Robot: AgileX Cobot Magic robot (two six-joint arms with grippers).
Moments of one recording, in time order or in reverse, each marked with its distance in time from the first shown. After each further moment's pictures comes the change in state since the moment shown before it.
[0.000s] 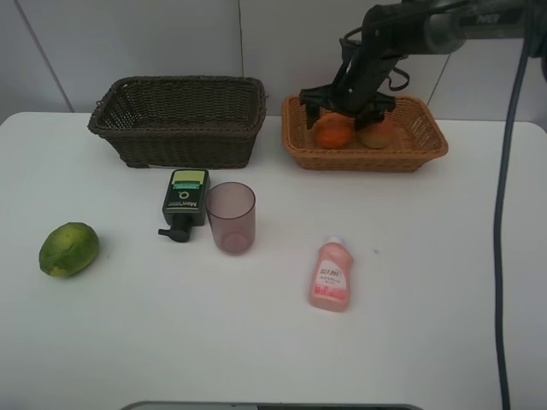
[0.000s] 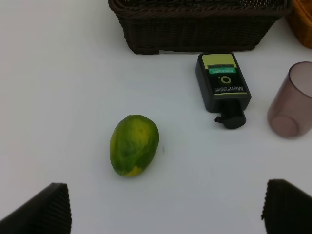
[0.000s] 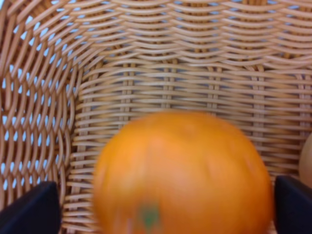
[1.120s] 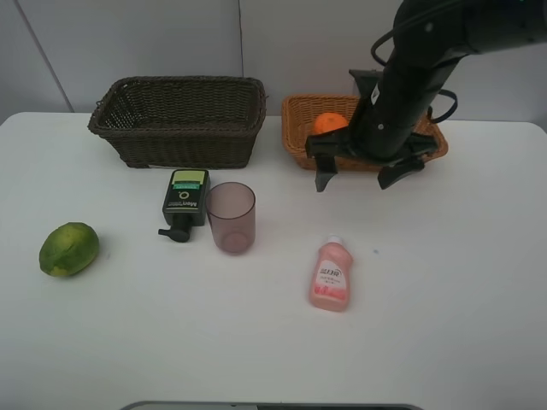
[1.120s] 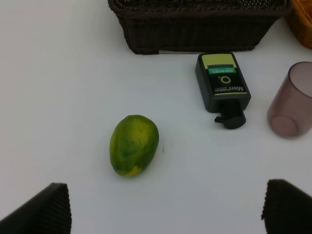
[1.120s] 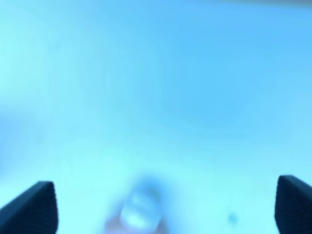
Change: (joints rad) left arm 0.000 0.000 0.000 0.000 0.000 0.000; right arm 0.181 -0.515 0.657 0.020 0.112 0.105
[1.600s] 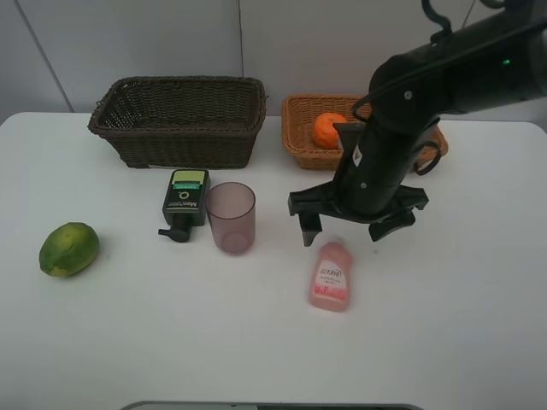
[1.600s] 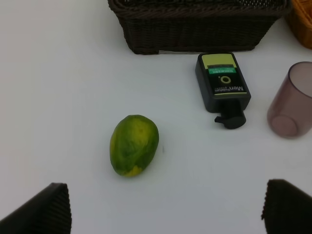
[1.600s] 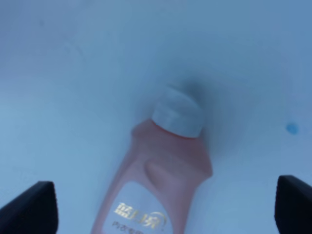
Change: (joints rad) left arm 0.000 0.000 0.000 0.000 0.000 0.000; right arm 0.139 -0.018 0.179 -0.001 -0.082 0.172
